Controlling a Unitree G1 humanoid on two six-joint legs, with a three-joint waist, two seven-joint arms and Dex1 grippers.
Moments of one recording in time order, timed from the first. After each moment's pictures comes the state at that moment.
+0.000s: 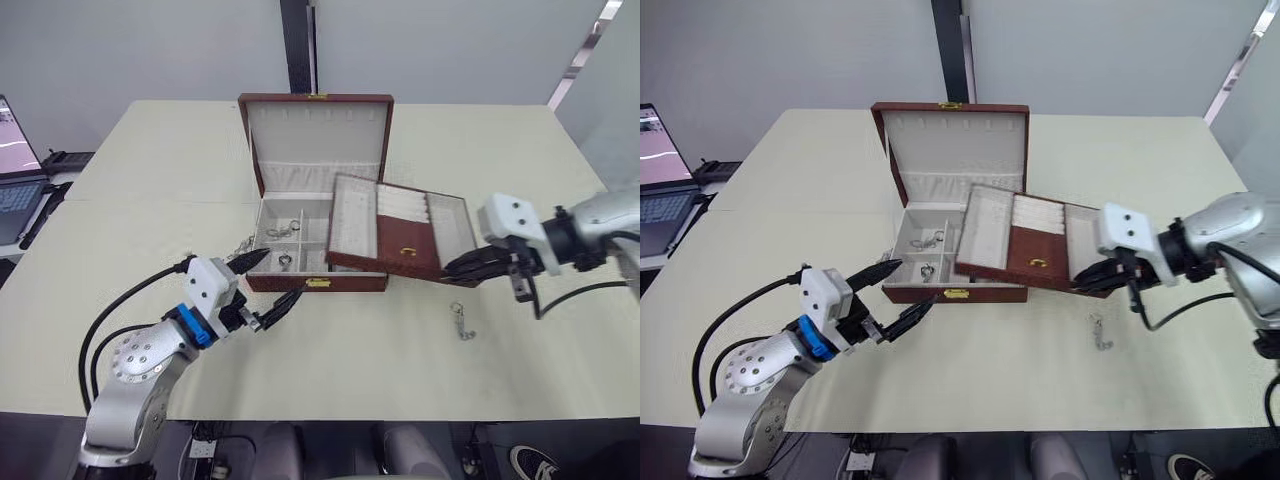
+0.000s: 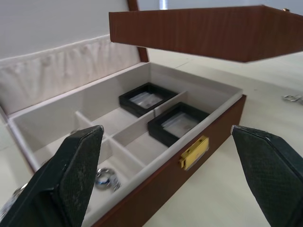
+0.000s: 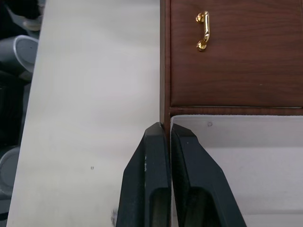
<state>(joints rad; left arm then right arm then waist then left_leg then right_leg) 0.11 0.51 0.16 -0.47 -0.41 0.22 -0.68 -0.74 -0.99 0.27 -0.25 0.31 0.66 1.40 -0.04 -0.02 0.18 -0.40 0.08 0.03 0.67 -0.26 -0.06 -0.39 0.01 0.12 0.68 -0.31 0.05</state>
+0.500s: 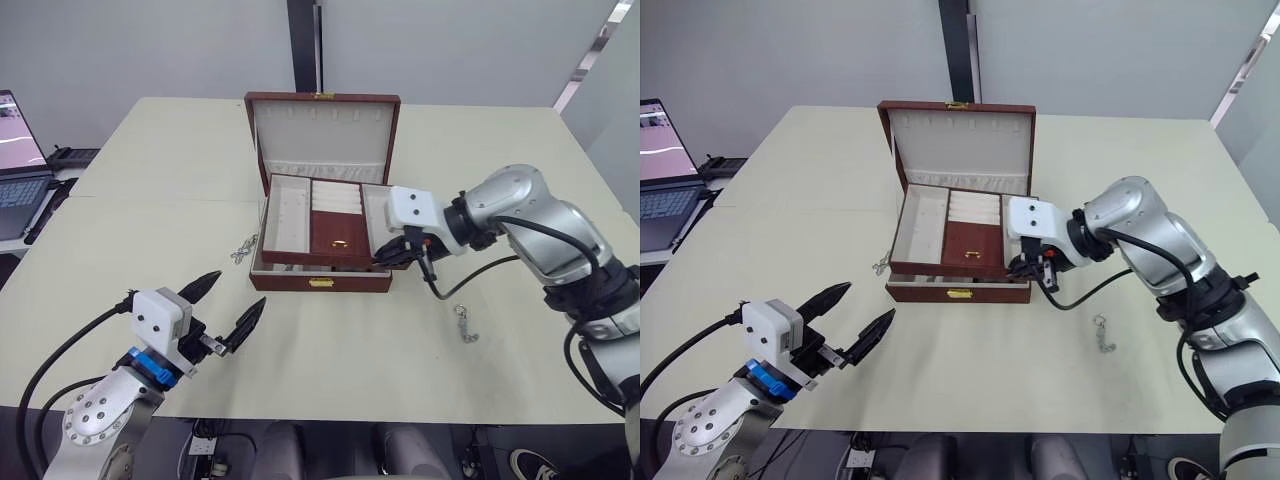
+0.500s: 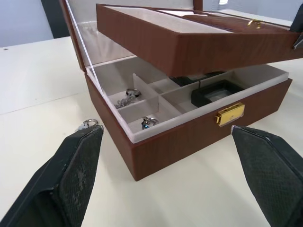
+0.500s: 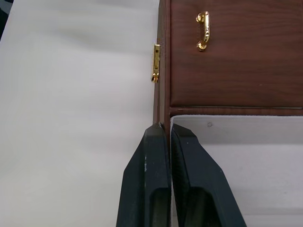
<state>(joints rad) 0.34 0.47 0.28 -0.63 -0.45 0.24 -0.55 -0.99 -0.69 0.50 -0.10 0.14 0.75 1.29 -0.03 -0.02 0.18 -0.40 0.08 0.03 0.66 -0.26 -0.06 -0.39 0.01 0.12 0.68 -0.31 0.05</state>
